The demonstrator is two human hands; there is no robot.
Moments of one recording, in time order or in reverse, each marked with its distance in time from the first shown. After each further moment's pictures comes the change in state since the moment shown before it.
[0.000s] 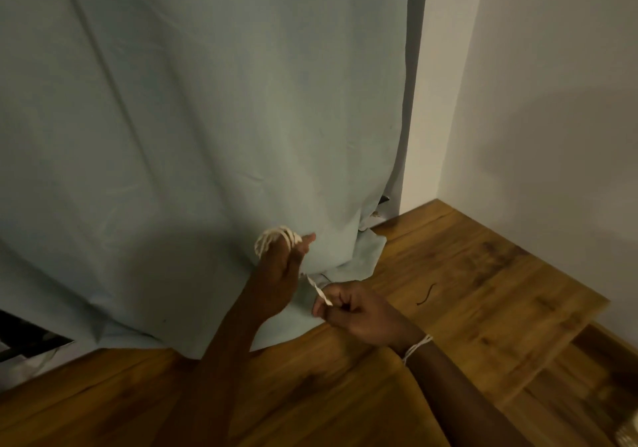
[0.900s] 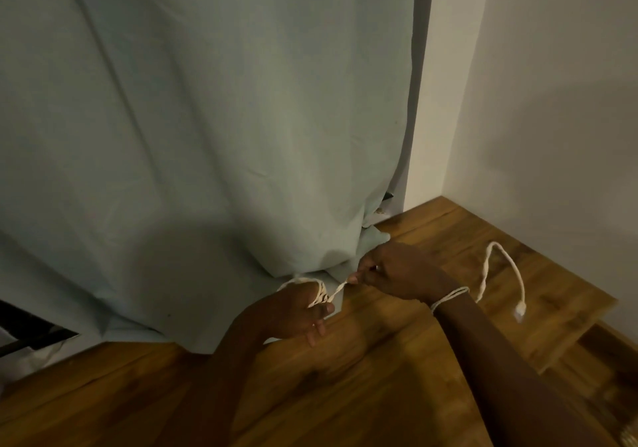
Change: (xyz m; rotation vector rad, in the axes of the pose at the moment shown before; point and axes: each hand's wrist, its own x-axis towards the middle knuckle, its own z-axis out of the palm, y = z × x) left_hand -0.025 0.023 0.005 -0.175 -0.836 -0.539; right_hand 0.018 0.003 -0.077 -0.716 -0.061 0.084
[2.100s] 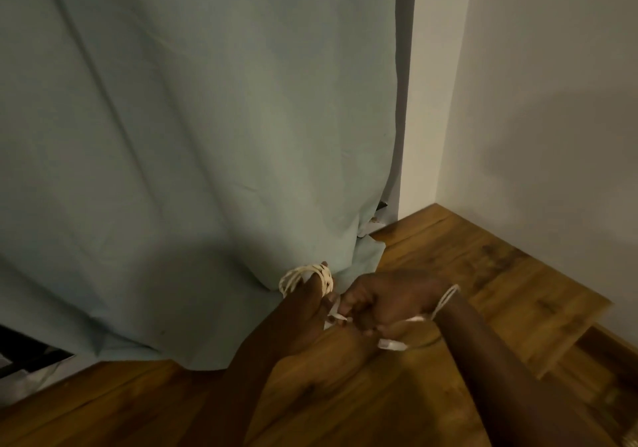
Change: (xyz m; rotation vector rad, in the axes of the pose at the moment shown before) left_hand 0.023 0.002 0.025 0.312 0.500 0.223; right_hand -0.014 -0.034 -0.029 0.348 -0.583 -0.013
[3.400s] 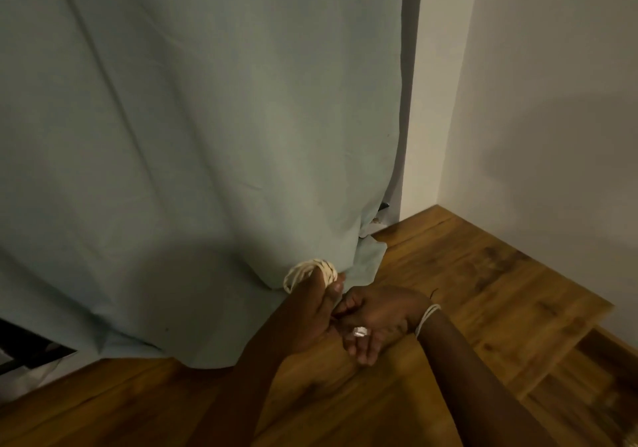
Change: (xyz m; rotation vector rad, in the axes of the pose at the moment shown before) left_hand -0.011 0.028 -0.014 -0.077 0.089 0.003; right_hand 0.035 0.010 0.027 0.582 -0.115 0.276
